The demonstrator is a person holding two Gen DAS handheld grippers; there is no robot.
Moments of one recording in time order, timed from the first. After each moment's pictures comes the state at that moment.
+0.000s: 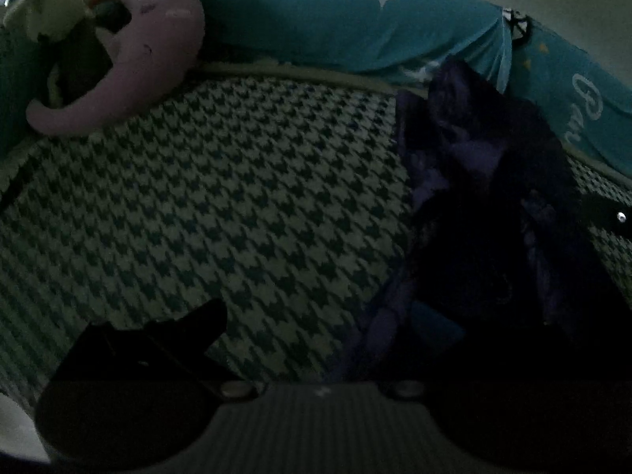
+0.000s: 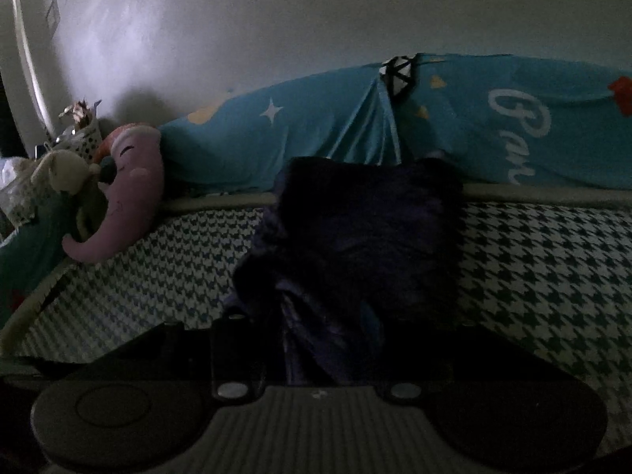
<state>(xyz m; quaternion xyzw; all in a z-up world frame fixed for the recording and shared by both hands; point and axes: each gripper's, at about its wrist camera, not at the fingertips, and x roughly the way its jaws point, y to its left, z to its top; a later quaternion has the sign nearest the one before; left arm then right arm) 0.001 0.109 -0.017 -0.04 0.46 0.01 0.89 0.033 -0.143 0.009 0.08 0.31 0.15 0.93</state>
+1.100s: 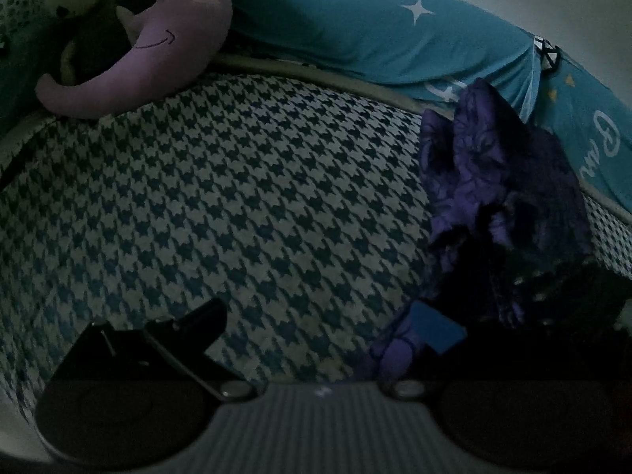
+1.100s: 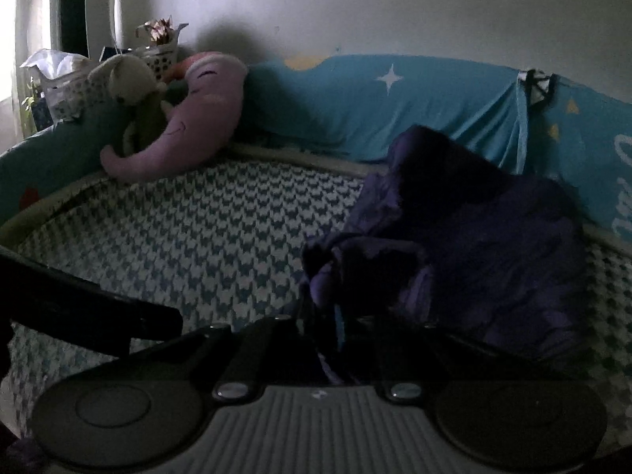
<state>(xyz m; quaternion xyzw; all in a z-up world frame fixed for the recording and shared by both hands) 0.014 0.129 -0.014 -0.08 0.46 0.03 0.89 0.042 -0.055 -0.037 -0.03 0.29 0.24 0.93</state>
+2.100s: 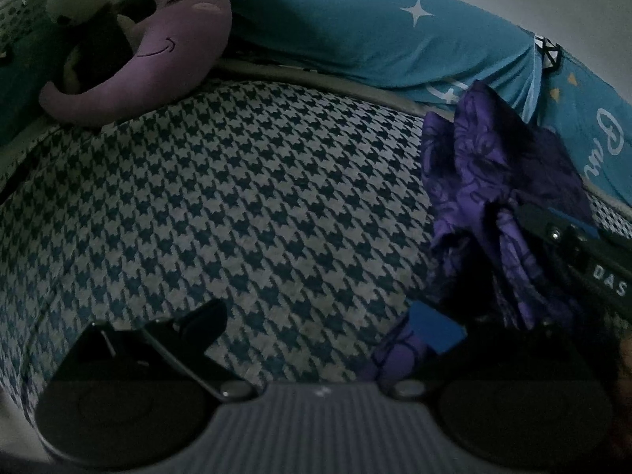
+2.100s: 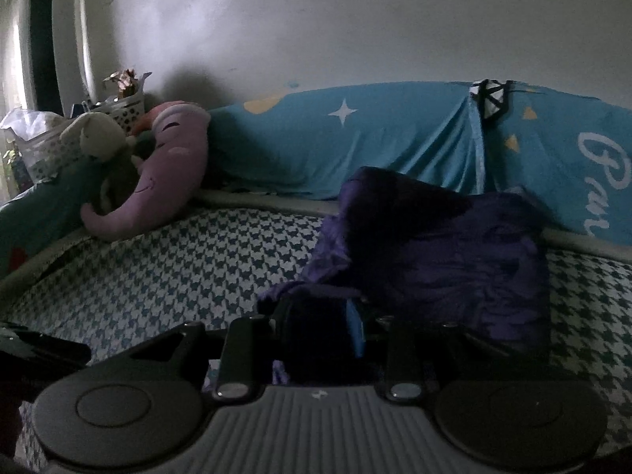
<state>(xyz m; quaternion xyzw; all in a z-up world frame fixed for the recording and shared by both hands) 0.014 0.126 -0.015 -0.07 0.45 0.04 0.89 0.053 -0.078 -0.015 0.02 0.27 0.20 0.94</state>
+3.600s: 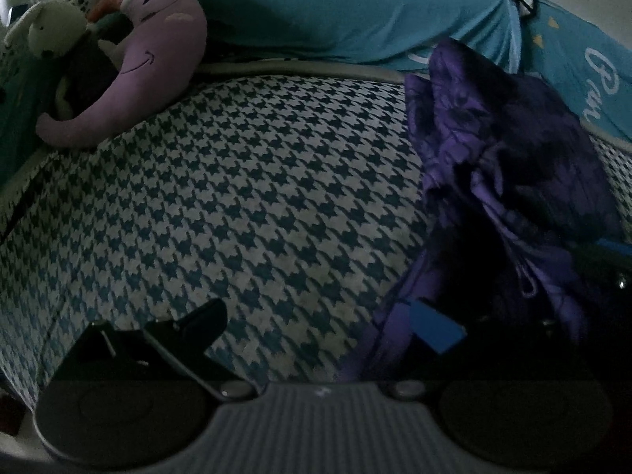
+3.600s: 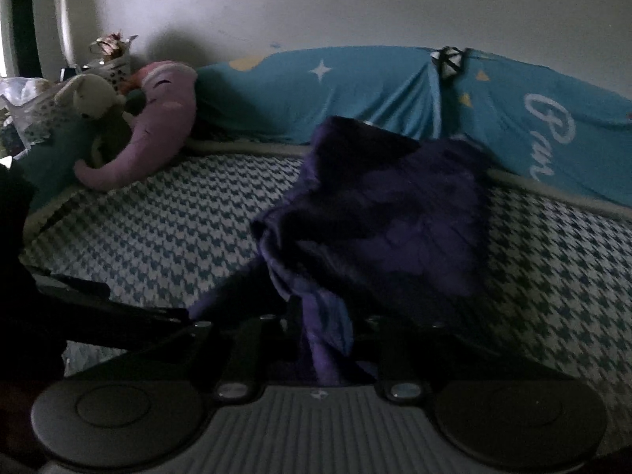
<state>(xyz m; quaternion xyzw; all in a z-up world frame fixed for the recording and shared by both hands) -0.001 0.100 -0.029 0.01 0.45 0.04 0.89 -0.021 -0.099 -0.002 0.00 0.34 0.15 0.93</state>
